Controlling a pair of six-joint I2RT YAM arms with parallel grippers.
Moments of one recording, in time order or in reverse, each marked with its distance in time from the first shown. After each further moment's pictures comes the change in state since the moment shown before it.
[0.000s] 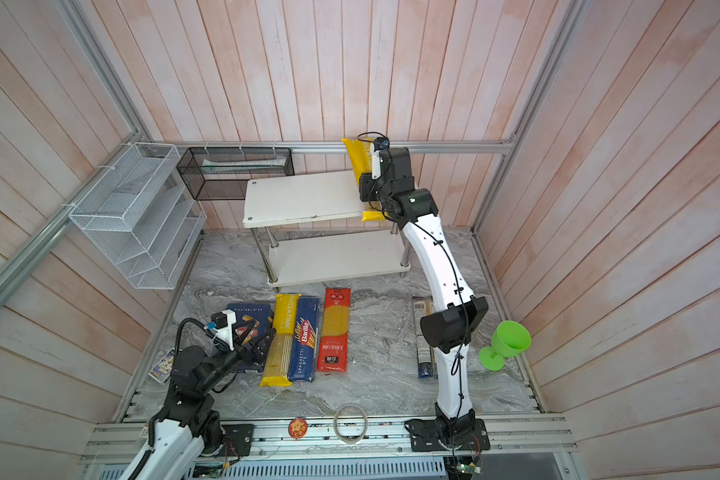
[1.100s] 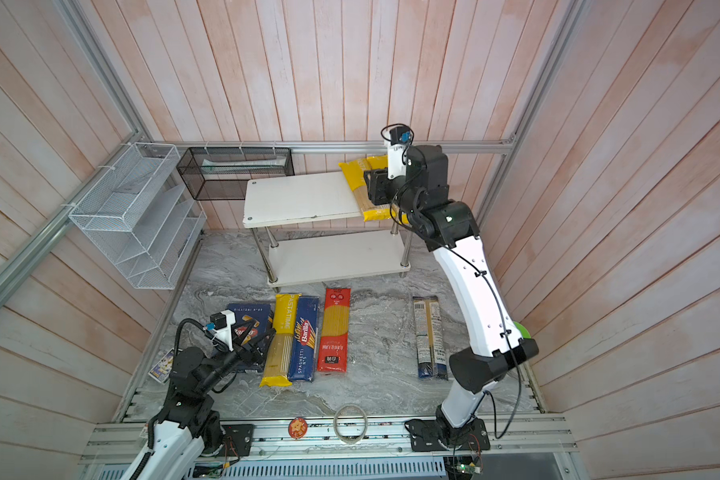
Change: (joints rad) left arm 0.000 -0.010 -0.002 0.000 0.007 0.000; right arm 0.053 -0.463 -0.385 0.055 -0.071 -0.024
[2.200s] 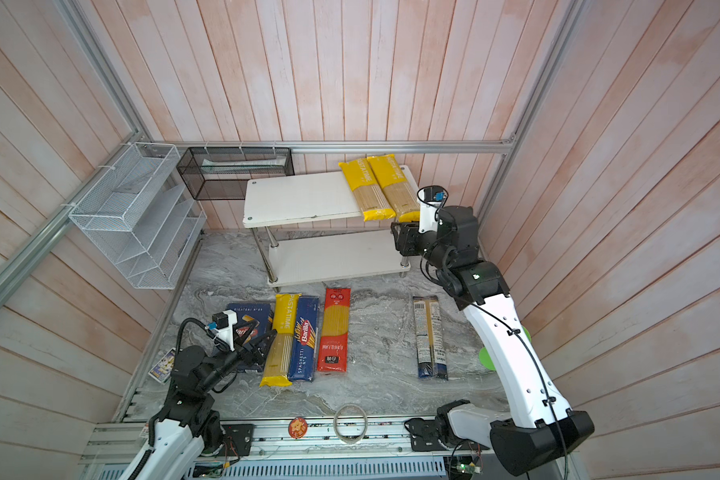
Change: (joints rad) left arm 0.000 0.021 0.000 0.001 0.016 0.000; right arm -0.166 -0.394 -0.676 0.180 -0.106 0.109
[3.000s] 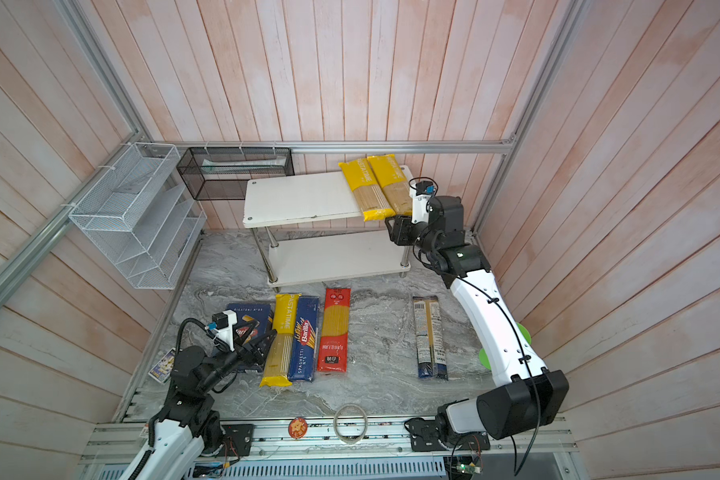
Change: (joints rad) left arm 0.000 -0.003 0.000 0.000 0.000 0.000; right arm -0.029 0.166 0.058 0.064 -0.080 0.017
